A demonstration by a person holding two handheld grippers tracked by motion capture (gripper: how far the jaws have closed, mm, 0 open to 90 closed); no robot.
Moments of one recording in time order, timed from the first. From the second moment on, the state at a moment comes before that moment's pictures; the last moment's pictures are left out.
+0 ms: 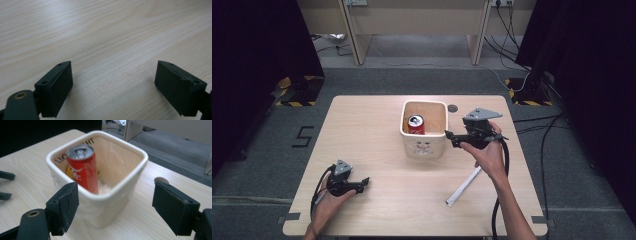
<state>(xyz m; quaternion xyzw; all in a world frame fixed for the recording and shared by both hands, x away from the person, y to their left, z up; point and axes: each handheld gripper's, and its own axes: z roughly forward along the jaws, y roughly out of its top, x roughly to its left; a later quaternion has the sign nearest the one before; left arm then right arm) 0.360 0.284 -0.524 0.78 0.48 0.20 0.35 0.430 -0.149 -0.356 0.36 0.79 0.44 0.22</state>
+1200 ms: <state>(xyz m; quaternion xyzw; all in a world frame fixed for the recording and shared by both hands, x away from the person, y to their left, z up) 0.360 0.284 -0.524 0.78 0.48 0.20 0.35 0.375 -0.199 -0.471 0.46 0.79 0.34 0.23</state>
